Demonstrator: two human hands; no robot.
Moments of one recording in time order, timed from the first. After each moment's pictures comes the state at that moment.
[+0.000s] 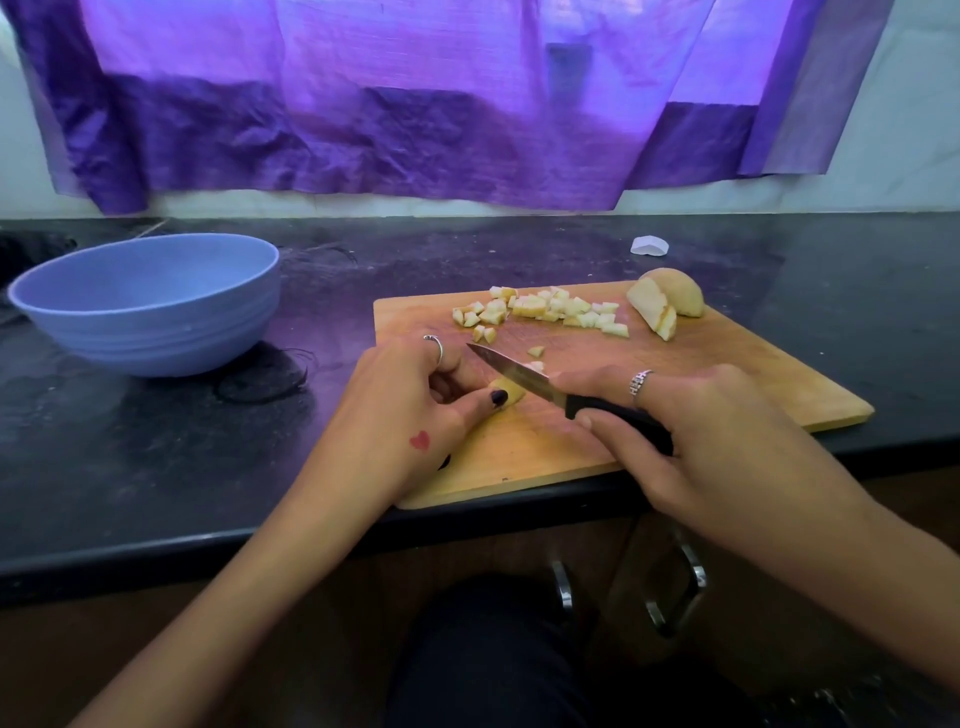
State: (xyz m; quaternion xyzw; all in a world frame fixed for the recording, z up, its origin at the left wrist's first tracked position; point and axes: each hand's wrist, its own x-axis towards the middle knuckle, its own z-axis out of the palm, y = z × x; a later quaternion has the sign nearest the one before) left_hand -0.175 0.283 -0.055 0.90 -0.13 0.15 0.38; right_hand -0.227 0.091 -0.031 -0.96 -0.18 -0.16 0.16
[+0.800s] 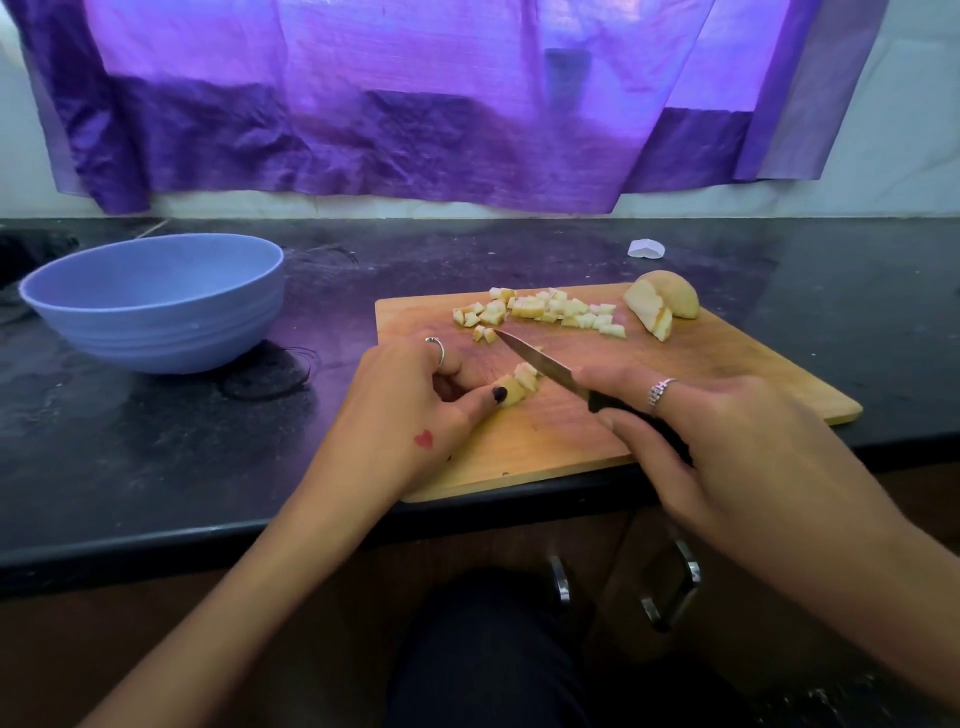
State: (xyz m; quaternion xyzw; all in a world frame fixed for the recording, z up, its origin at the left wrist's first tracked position) left_hand -0.177 0.282 -0.055 0.91 -0.12 0.16 0.37; right_hand -0.241 0.085 -0.033 -0.95 -0.18 -0.23 0.08
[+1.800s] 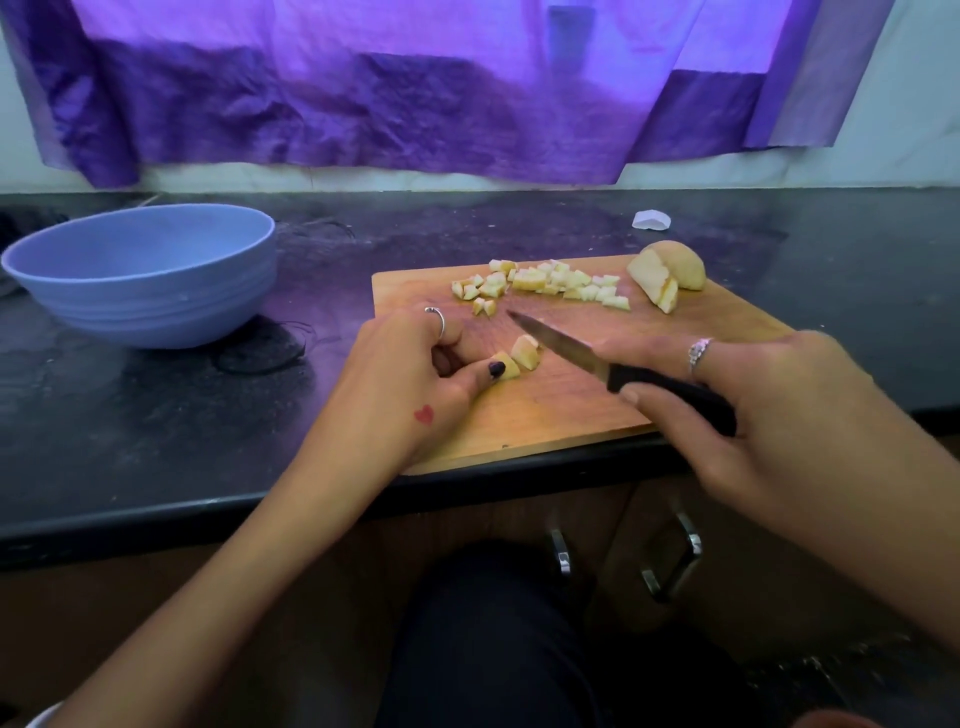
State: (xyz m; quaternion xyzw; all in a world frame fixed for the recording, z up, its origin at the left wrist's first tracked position) left_hand -0.178 0.282 -0.055 0.92 -0.12 0.16 0.35; right_hand -0.249 0.078 -0.026 -0.95 -0.17 -0.22 0.13
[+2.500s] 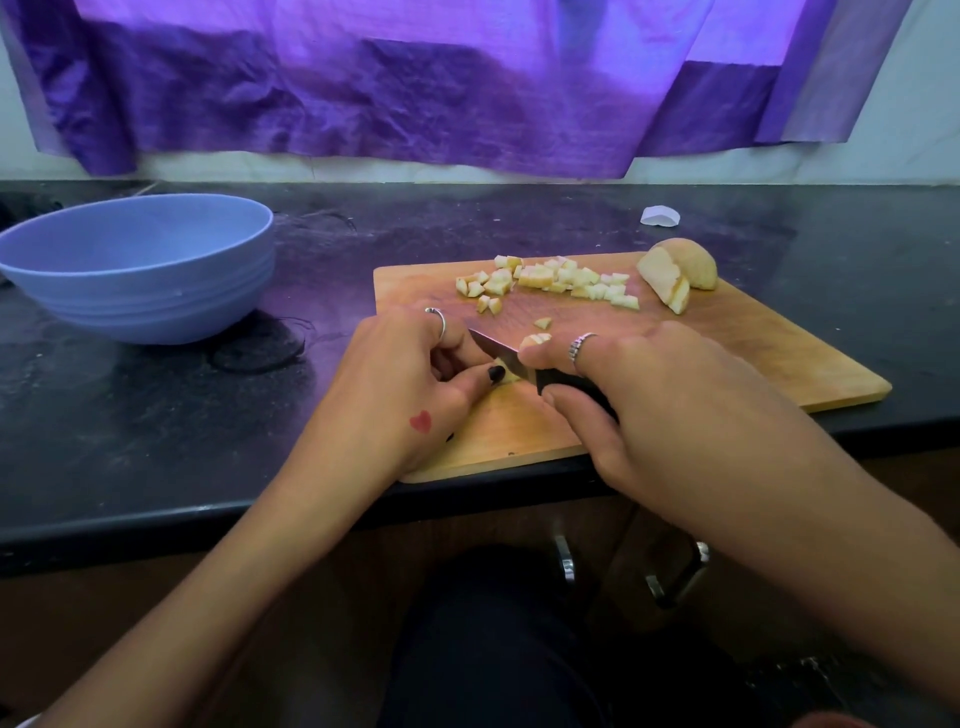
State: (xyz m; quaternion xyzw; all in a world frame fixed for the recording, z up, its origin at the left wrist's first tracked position) left_hand -0.178 0.285 -0.056 0.90 -0.14 0.15 0.38; right_hand -0.229 0.124 -0.017 -0.98 -0.17 -0.10 0.06
